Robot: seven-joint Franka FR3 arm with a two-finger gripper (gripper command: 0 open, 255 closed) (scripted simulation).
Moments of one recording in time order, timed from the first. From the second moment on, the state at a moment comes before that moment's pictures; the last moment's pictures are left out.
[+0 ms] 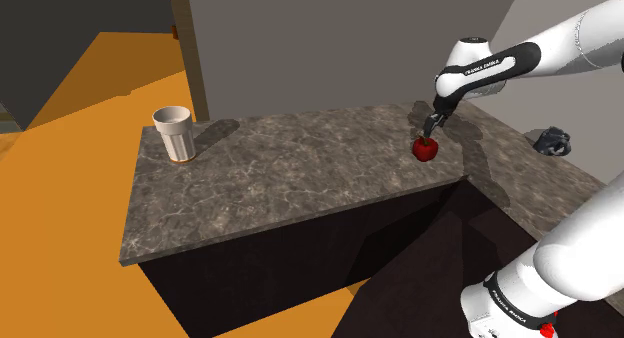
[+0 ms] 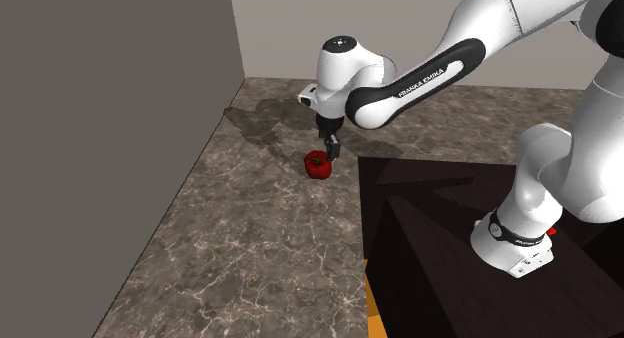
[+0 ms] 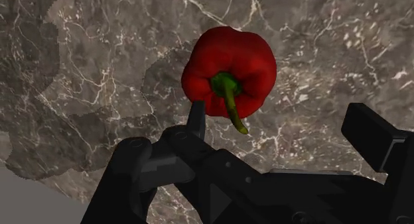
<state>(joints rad) -0.16 0.04 -0.37 -2.22 -0.20 2.35 -0.45</state>
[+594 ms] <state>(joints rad) -0.20 0.21 -0.38 -2.15 -0.15 2.46 -0.50</state>
